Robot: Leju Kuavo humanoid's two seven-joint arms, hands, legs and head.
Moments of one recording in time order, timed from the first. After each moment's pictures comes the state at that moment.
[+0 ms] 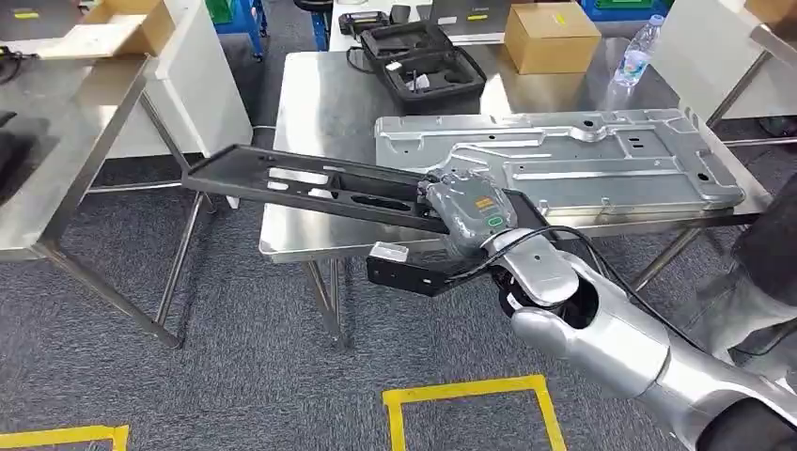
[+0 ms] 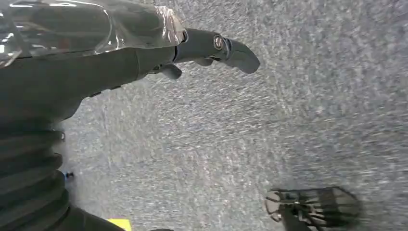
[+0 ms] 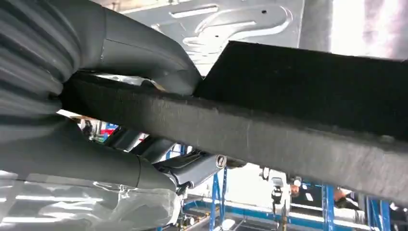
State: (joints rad) left arm -0.08 0.19 -0.80 -0.30 0.65 0.34 0.11; right arm -0.80 -0.40 0.86 -1.45 0.80 0.34 0.47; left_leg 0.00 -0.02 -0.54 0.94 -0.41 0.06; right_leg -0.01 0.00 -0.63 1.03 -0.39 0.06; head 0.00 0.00
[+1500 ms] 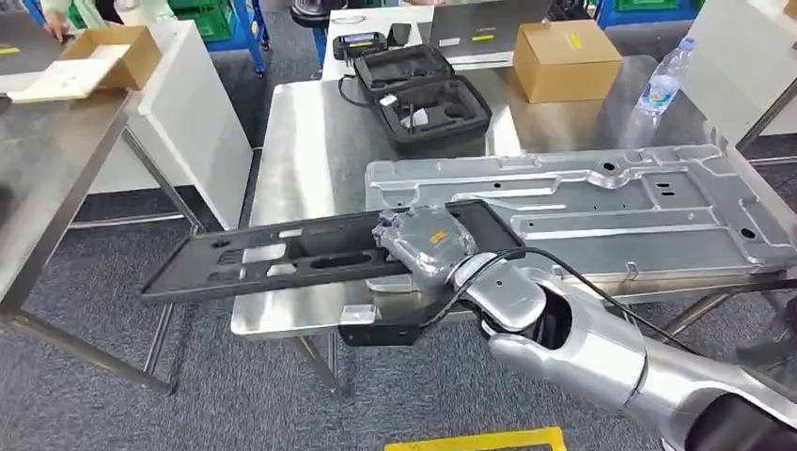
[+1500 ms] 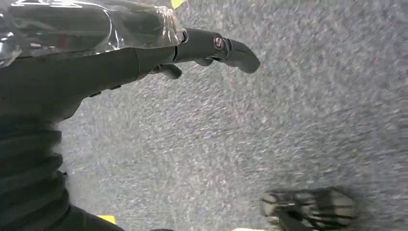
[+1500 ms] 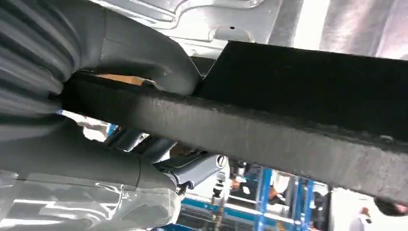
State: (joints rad) left arm -0.08 0.20 -0.80 -0.30 0.63 0.32 0.11; right arm -0.83 -0.35 1.00 -1.47 0.87 0.44 0.33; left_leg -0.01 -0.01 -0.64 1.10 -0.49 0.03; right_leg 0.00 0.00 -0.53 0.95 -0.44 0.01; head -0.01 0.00
